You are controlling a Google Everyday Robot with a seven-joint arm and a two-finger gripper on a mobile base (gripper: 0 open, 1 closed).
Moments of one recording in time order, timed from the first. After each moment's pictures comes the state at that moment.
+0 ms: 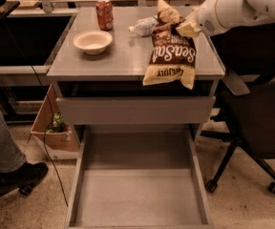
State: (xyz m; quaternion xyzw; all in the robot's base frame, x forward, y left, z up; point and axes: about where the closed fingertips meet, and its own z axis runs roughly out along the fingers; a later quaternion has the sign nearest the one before) arm 0.730 -0.148 0.970 -0.45 0.75 0.03 0.48
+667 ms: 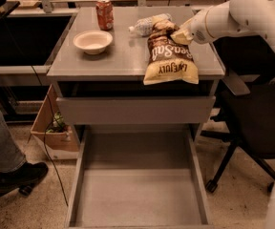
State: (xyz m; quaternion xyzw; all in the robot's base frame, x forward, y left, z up) arm 0.775 -0.145 0.921 -0.45 0.75 0.05 0.48
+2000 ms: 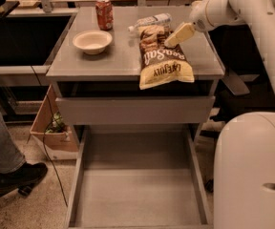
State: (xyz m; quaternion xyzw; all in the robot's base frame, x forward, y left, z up) arm 0.846 -0.160 0.926 -0.46 0.74 0.05 0.50
